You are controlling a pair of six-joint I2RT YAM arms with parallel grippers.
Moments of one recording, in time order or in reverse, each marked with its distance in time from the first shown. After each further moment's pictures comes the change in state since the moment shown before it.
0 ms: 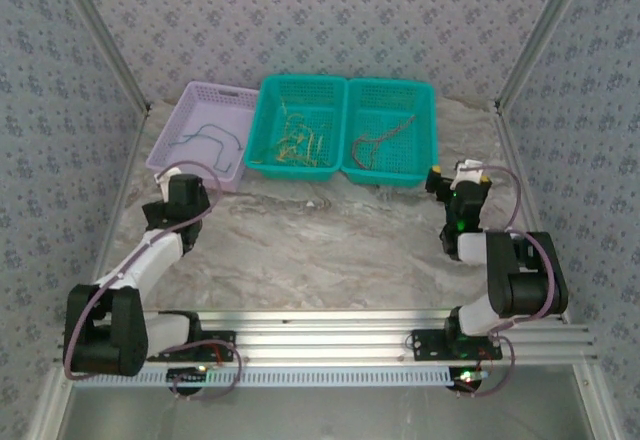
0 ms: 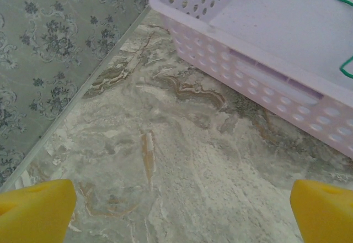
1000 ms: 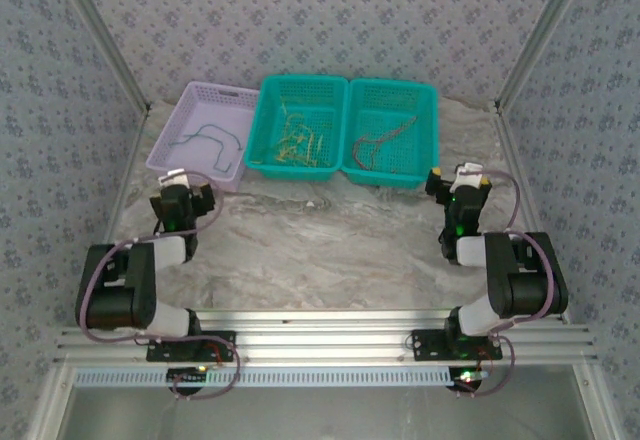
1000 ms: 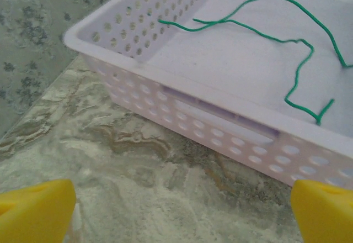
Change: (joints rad) left arm 0.082 0.271 -0.176 0.719 0.284 0.200; right arm 0.013 0.000 -0.035 0.063 0.028 -0.002
